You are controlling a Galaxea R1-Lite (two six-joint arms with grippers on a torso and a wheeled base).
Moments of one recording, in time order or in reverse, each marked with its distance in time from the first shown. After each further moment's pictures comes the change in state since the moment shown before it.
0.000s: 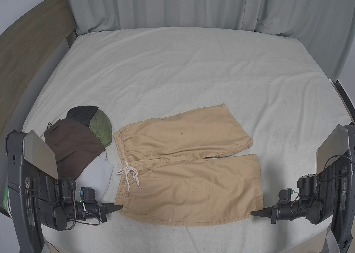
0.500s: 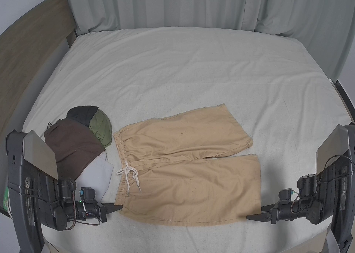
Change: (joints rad) left arm 0.000 0.000 0.000 0.000 0.000 0.000; right arm 0.000 0.000 0.002 0.000 0.005 0.004
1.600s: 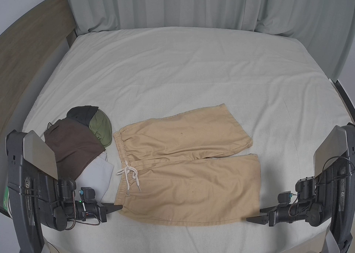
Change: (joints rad) left arm 0.002 0.000 0.000 0.001 0.002 -0.001; right arm 0.031 0.007 0.031 0.000 -0.184 -0.016
